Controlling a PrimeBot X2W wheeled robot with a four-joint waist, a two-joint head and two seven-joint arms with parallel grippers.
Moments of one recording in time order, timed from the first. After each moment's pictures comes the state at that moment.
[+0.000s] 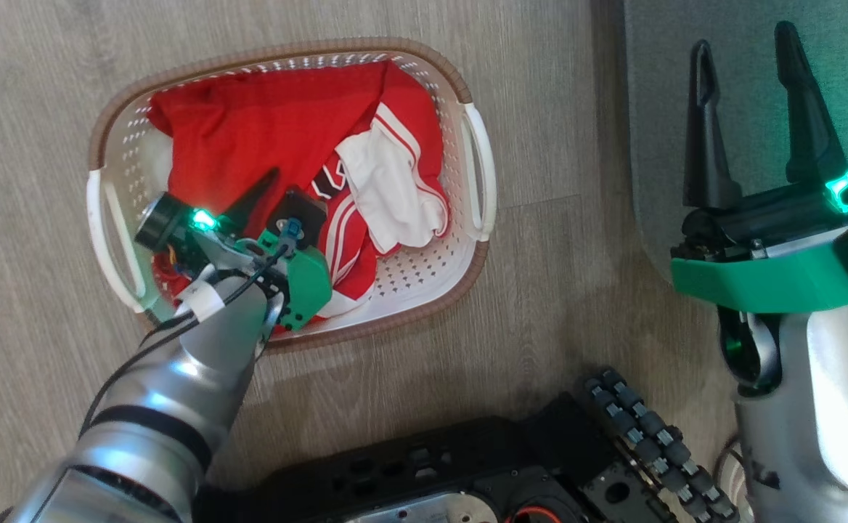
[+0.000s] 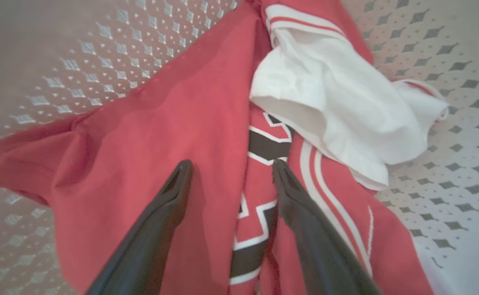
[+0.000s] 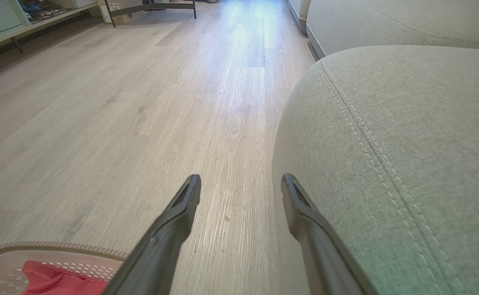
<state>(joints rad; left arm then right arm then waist) -0.86 0.05 -0.67 1.19 0.01 0.08 -0.25 -0.36 -0.04 0.04 -0.11 0.12 0.13 -0.26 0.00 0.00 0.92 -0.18</state>
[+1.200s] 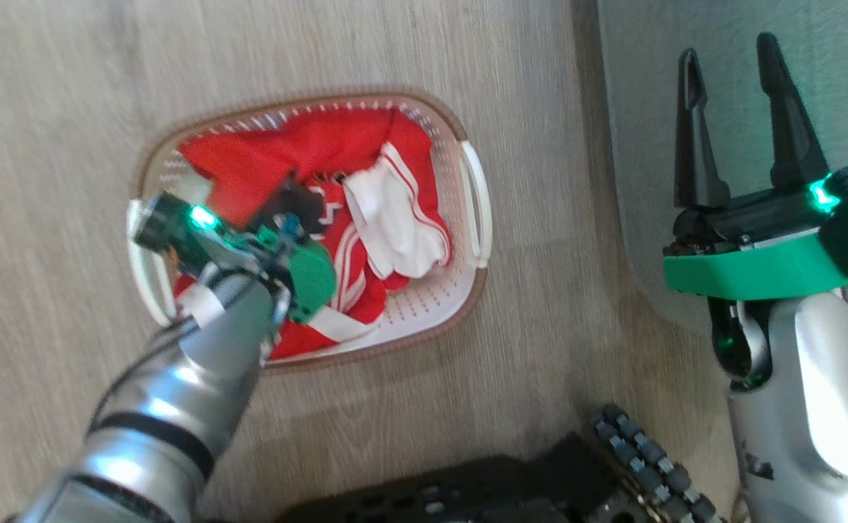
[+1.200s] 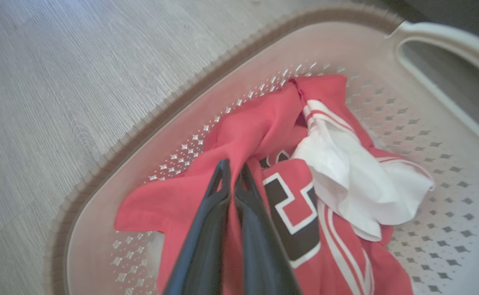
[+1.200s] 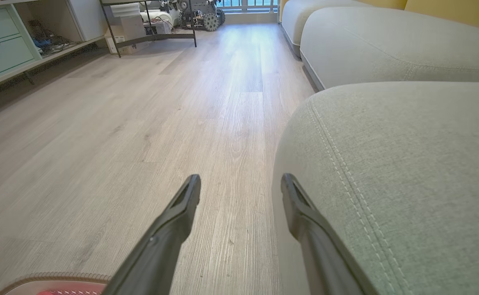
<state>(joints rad) -0.85 0.06 -0.69 1.12 -0.06 0.14 -0.25 -0.38 -0.04 0.04 -0.03 0.15 0.13 -0.26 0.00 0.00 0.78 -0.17</state>
